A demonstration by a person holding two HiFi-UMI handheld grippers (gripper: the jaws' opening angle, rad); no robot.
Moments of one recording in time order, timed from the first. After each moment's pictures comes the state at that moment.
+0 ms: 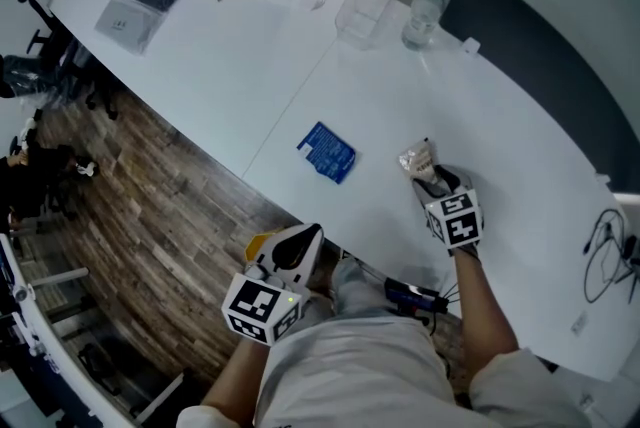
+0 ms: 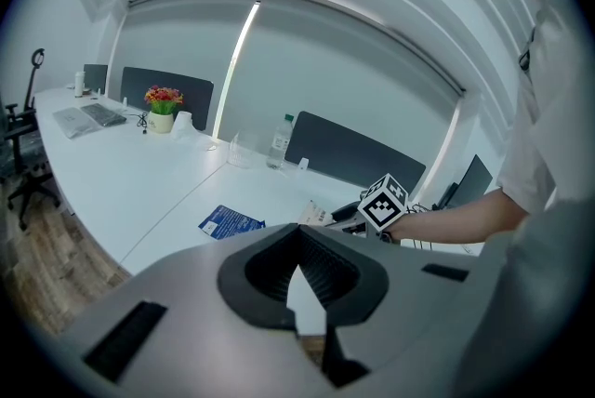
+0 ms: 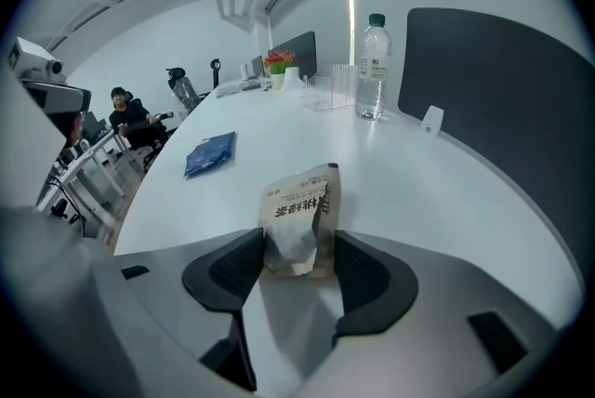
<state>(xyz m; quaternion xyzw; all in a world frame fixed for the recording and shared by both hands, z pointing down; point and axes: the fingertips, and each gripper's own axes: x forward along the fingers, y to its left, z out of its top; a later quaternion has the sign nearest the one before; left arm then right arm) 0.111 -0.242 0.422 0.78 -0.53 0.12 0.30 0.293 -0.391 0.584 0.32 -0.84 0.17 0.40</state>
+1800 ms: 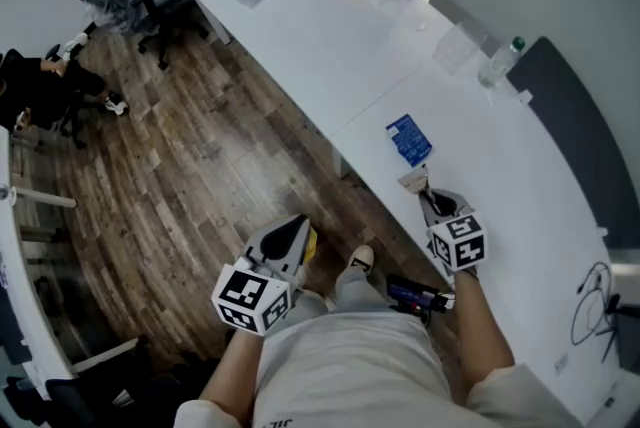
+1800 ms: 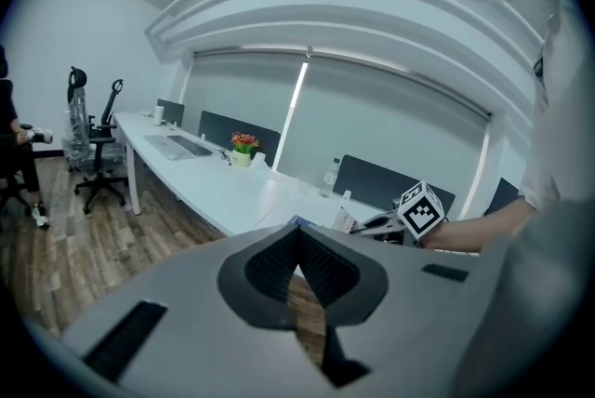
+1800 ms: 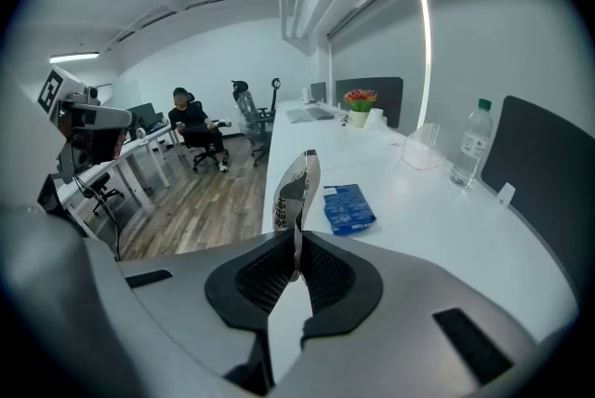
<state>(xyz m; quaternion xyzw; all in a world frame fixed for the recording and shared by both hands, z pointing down) -0.016 -0.078 0.374 0.70 -0.67 0.04 0.25 0.152 -0.255 0.496 0.20 -0.91 0.10 0.36</state>
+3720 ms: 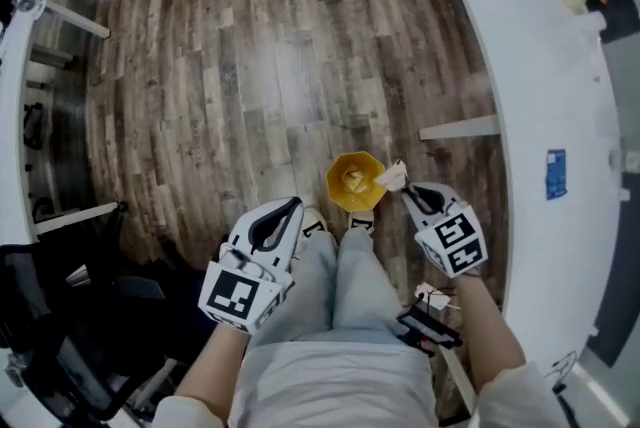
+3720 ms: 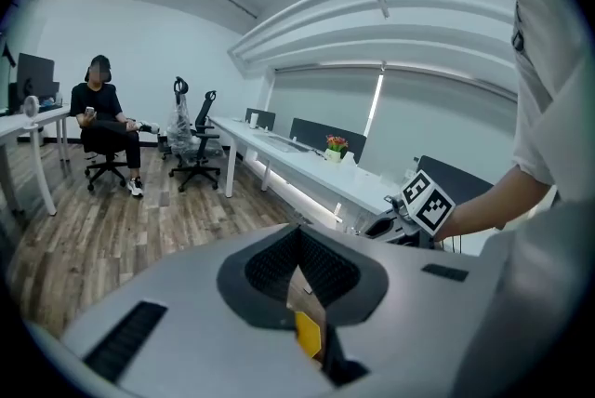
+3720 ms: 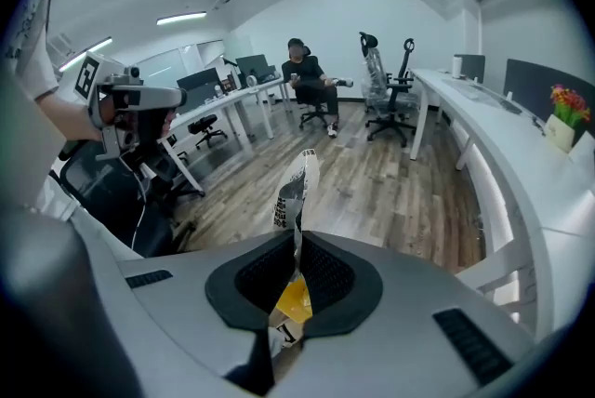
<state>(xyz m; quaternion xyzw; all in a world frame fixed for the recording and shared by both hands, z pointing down) -0.188 0.176 0.462 0.52 -0.81 0.01 0.27 -0.104 0.010 0.592 -0.15 -0.89 0.01 0.43</state>
